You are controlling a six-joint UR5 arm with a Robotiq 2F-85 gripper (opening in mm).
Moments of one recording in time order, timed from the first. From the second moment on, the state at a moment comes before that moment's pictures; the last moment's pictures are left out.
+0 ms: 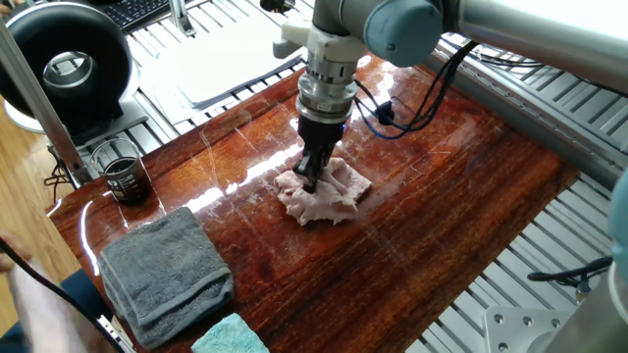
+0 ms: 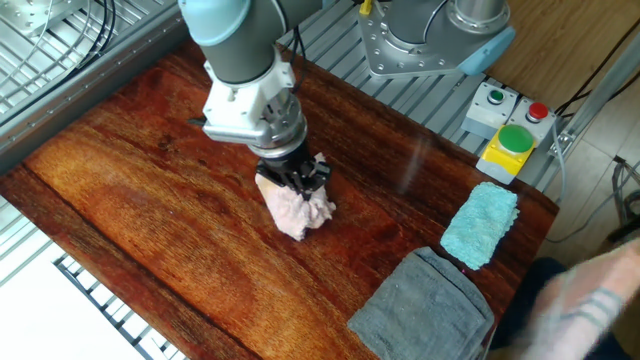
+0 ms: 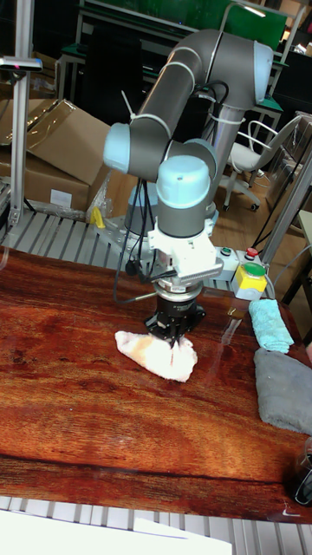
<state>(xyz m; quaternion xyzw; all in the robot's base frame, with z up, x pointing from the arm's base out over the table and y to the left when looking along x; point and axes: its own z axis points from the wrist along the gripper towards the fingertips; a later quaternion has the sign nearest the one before) 0.485 0.090 0.045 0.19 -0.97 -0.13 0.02</state>
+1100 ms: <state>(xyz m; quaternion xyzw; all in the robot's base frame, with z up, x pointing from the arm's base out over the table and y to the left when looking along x) 0.455 0.002 0.040 0.29 -0.95 -0.08 0.00</state>
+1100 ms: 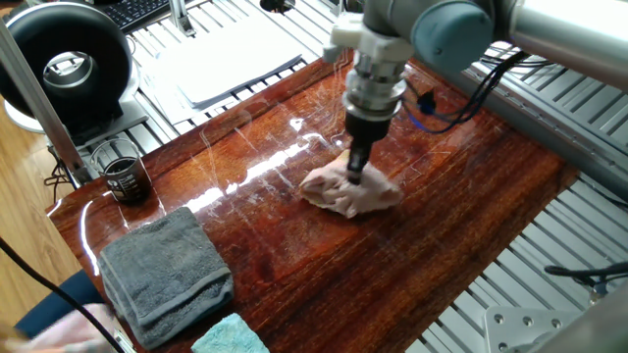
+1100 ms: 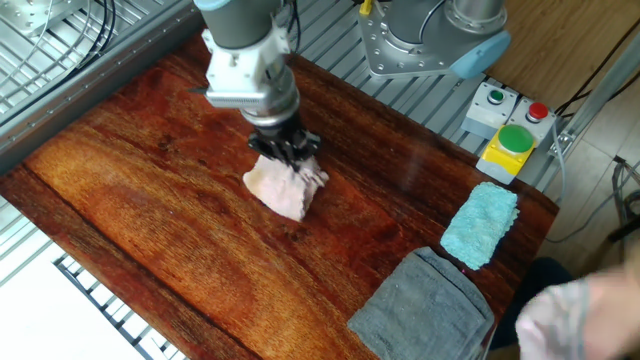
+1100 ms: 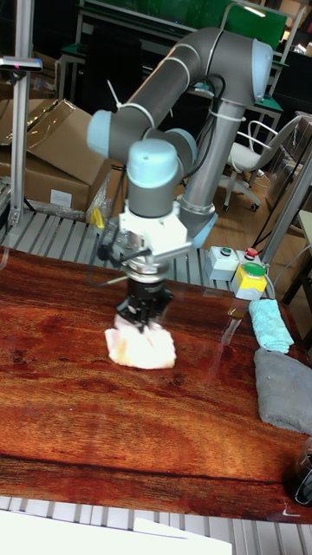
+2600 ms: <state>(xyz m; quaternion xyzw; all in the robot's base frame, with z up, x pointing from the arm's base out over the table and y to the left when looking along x) 0.501 -0.015 0.033 0.34 -0.94 -0.07 -0.04</state>
